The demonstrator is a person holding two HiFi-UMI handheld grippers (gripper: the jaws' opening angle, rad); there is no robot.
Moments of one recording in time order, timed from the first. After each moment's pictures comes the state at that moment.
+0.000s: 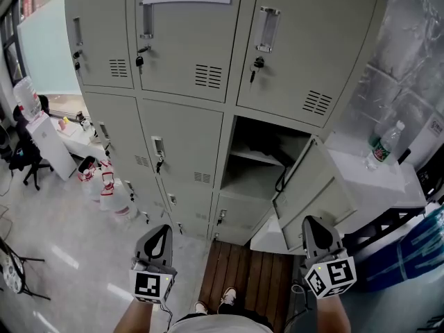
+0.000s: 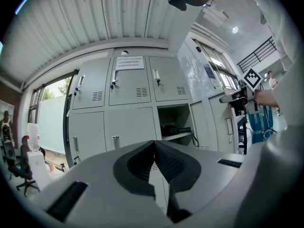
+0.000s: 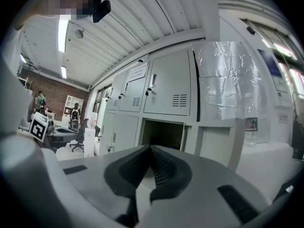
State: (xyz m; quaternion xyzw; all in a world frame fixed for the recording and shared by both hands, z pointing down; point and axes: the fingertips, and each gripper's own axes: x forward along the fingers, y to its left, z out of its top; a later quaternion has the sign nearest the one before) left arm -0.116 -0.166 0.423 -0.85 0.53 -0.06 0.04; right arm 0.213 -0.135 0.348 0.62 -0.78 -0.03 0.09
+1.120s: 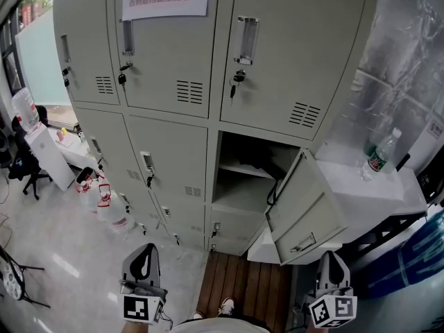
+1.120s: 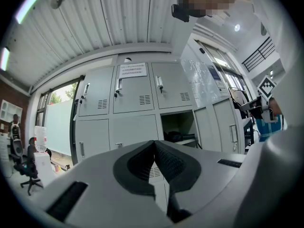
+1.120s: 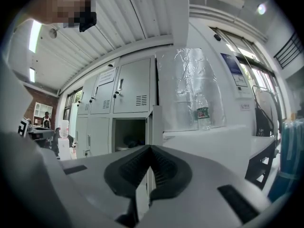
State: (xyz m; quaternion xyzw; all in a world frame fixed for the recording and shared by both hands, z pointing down) left arm -0.109 -0.152 0.390 -0.83 0.56 -0.03 0.05; right arm 0.310 -0.071 0.369 0.74 -0.67 0.03 0.02
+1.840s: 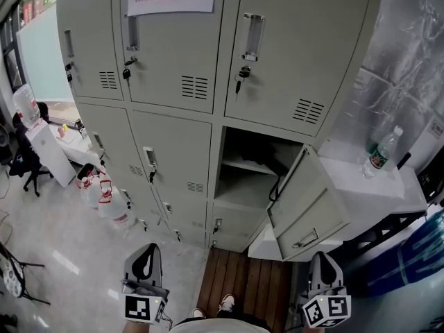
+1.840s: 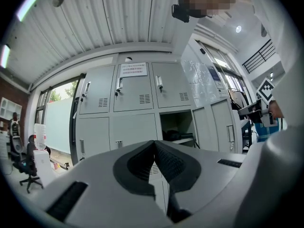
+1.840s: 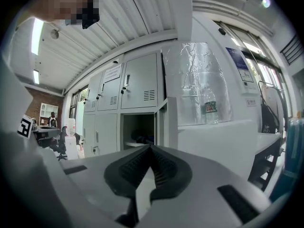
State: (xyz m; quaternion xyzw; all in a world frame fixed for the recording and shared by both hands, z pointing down) left arm -0.113 -0.141 0.395 -0.83 0.55 -0.03 0.05; right arm 0.281 -0.070 0.384 0.72 -0.70 0.04 0.04
